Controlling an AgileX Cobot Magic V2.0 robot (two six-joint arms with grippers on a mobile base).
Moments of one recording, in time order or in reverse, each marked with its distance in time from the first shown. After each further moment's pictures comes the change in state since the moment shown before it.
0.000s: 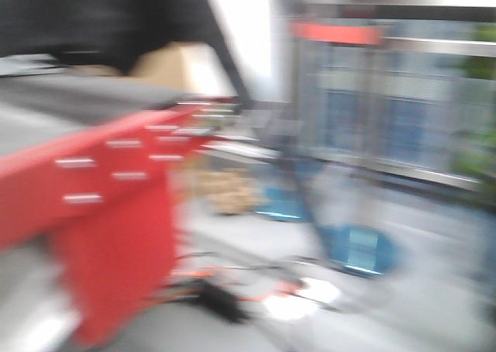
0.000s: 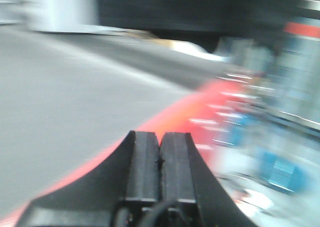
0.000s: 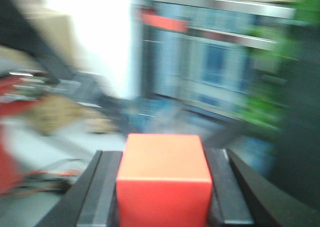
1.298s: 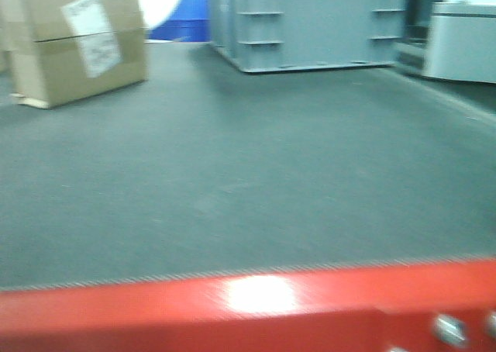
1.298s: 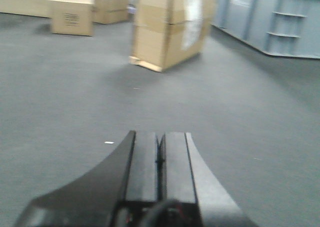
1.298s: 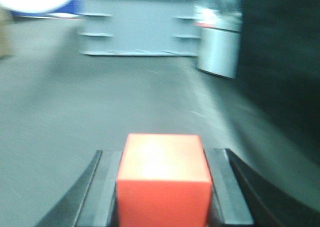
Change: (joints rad) left arm 0.000 0.000 0.000 0.000 0.000 0.000; right arm 0.000 0.000 0.000 0.000 0.000 0.000
